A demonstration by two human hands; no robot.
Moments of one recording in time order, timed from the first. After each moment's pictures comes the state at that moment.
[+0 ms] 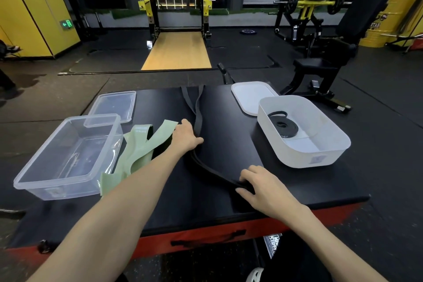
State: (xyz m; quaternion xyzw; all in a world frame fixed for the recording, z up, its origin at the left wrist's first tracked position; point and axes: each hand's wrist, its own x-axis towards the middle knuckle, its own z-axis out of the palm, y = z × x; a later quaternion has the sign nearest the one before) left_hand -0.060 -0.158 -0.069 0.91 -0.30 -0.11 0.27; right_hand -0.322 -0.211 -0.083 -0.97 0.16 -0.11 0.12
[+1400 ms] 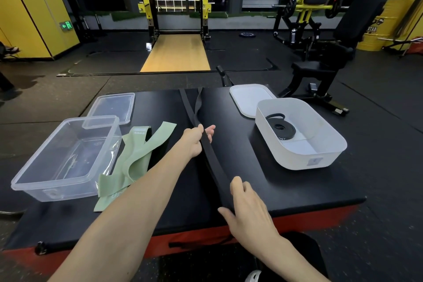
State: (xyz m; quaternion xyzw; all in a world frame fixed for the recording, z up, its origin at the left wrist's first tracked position) left_hand -0.079 -0.186 -0.064 0.52 0.01 -0.45 0.73; right_hand -0.328 -0.132 -0.069 -0.93 0.26 -0.15 0.18
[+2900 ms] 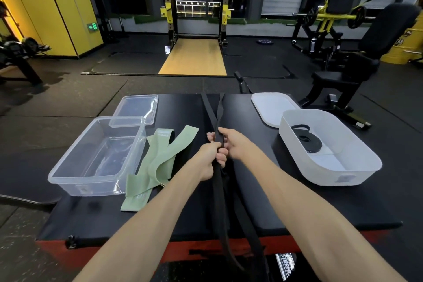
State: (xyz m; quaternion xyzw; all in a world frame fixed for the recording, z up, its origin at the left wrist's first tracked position) left_hand -0.104 -0.125 -0.048 0.54 -0.03 -0.49 0.68; right_hand -0.123 -0.233 -0.054 -0.41 0.32 -0.05 0.85
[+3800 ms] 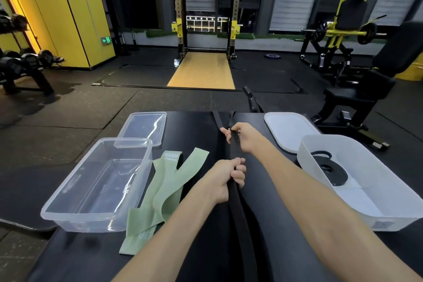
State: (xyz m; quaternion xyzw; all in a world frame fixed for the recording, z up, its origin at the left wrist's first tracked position) left_hand -0.093 -0.130 -0.013 0.46 0.00 -0.55 0.69; right_hand -0.046 -0.294 -0.027 -0.40 0.29 -0.11 0.86
